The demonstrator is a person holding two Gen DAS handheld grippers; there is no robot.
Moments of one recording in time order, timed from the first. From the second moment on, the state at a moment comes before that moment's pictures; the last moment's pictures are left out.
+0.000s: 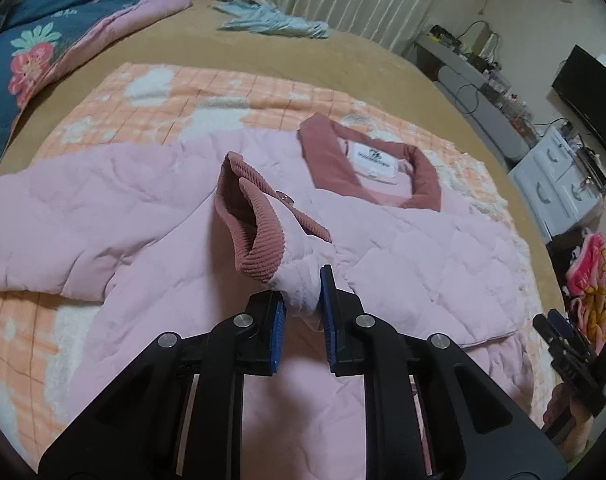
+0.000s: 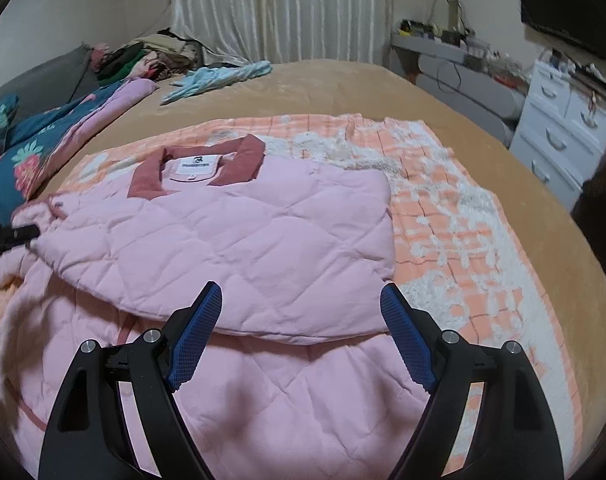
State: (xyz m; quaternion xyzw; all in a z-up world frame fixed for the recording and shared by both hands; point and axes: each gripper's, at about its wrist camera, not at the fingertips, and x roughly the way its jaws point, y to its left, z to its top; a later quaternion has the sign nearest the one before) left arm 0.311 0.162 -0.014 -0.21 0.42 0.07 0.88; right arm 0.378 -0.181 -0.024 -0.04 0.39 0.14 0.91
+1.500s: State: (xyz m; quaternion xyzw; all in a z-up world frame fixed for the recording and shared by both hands) left arm 0.282 0.157 -0.035 -0.16 0.46 0.09 0.87; right arm 0.372 -0.145 -0.033 -0.01 0.42 0.15 0.90
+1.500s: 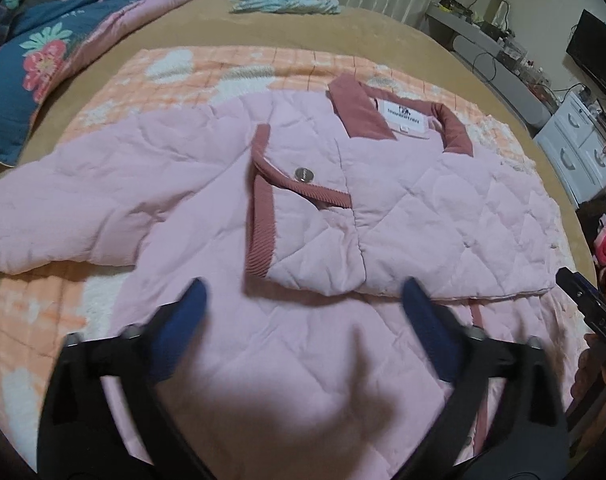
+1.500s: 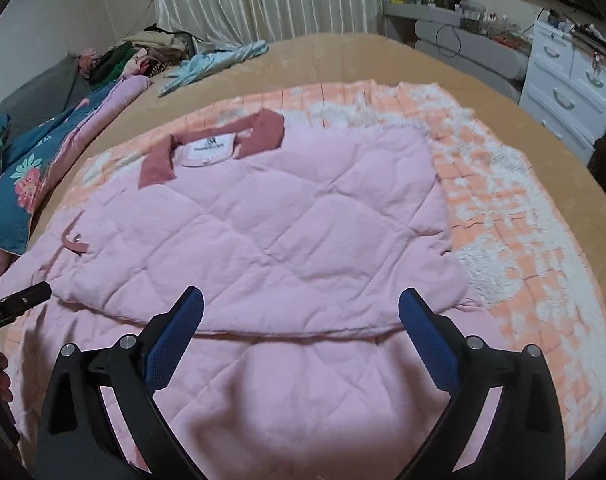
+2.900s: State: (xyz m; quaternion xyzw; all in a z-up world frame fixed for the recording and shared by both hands) left arm 0.152 0.239 0.008 -0.18 0.38 0.17 0.89; right arm 0.267 -0.052 0.046 -0.02 0.35 0.21 0.91
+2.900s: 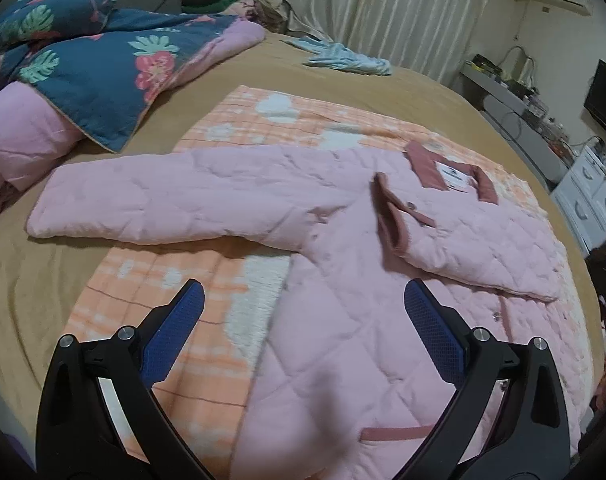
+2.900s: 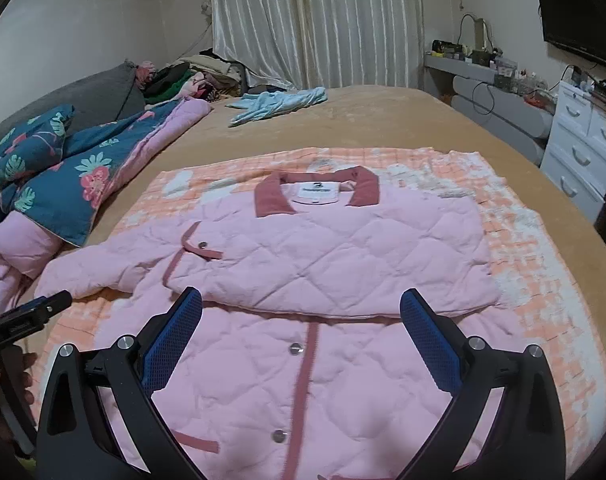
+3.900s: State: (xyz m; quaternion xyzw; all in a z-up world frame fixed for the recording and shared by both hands) left arm 0.138 0.367 -0.016 -0.25 0.36 0.28 0.86; right arm 0.252 0.121 0.043 -0.10 0.34 0.31 0.88
